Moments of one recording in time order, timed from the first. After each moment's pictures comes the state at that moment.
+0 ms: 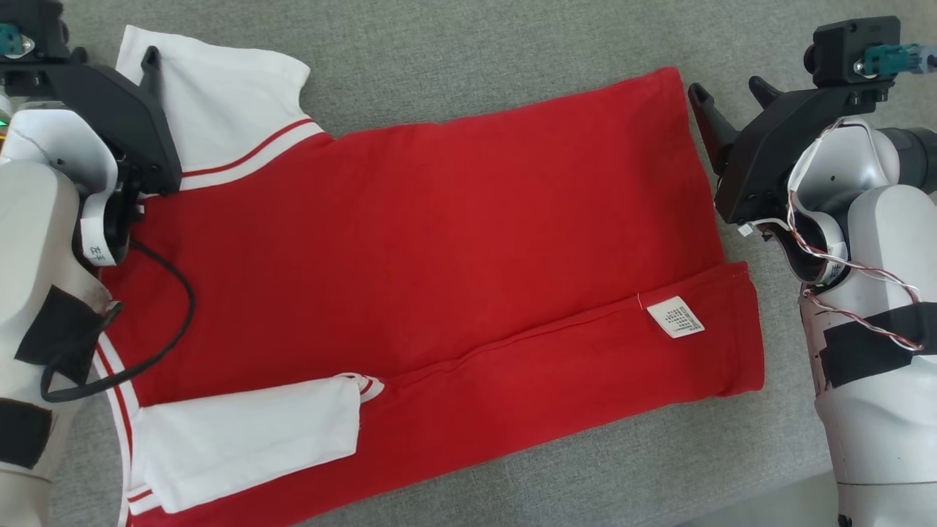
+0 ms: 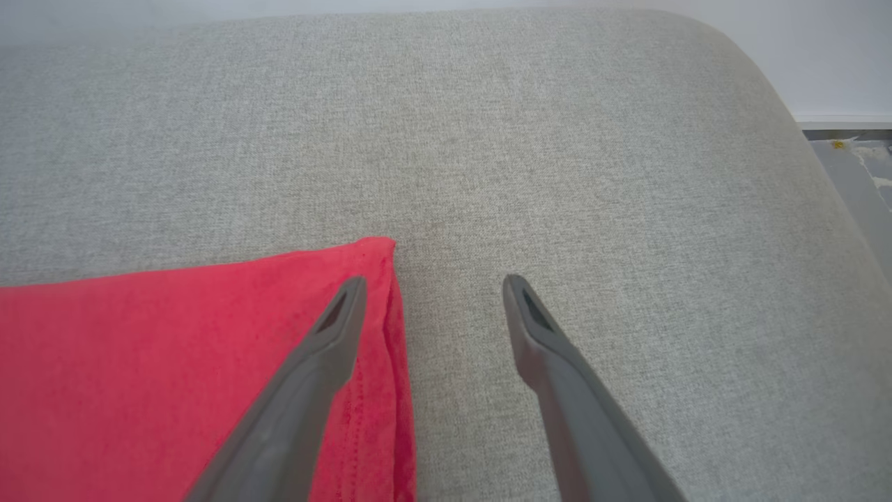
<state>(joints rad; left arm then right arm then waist) -1.08 0.42 -0.45 0.70 -0.59 0.11 0.31 -0.84 -0.14 0.02 0.40 0.21 0.13 0.56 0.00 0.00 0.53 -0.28</state>
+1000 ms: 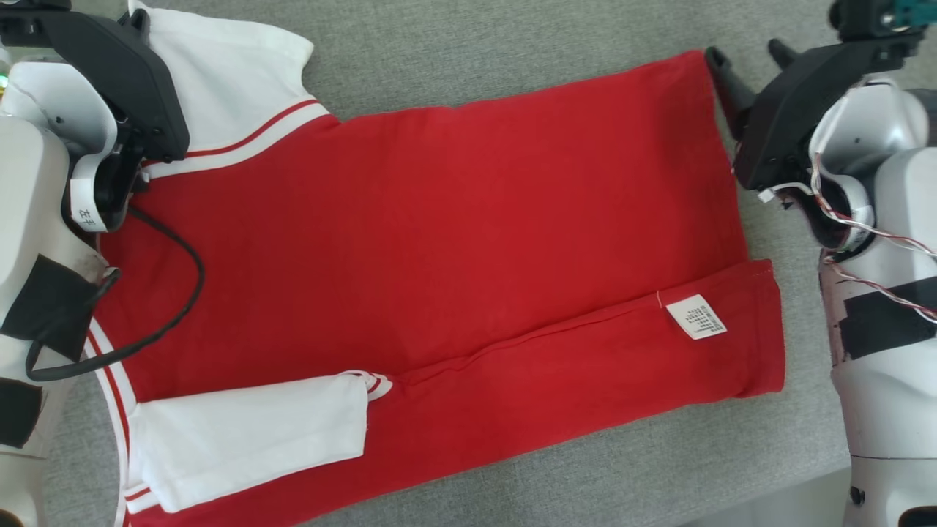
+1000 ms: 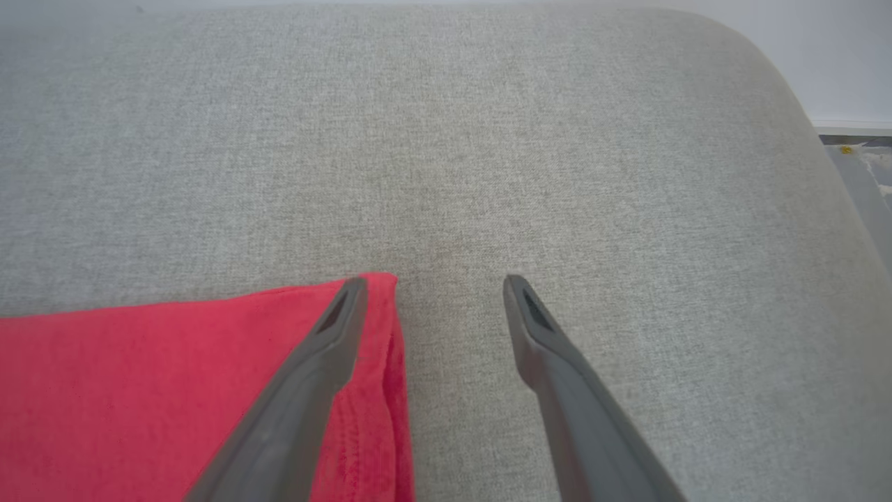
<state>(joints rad) -1.14 0.42 -0.46 0.67 -0.63 0.07 0.43 -0.90 -0.17 0.01 0.38 0.21 0.13 0.62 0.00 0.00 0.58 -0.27</state>
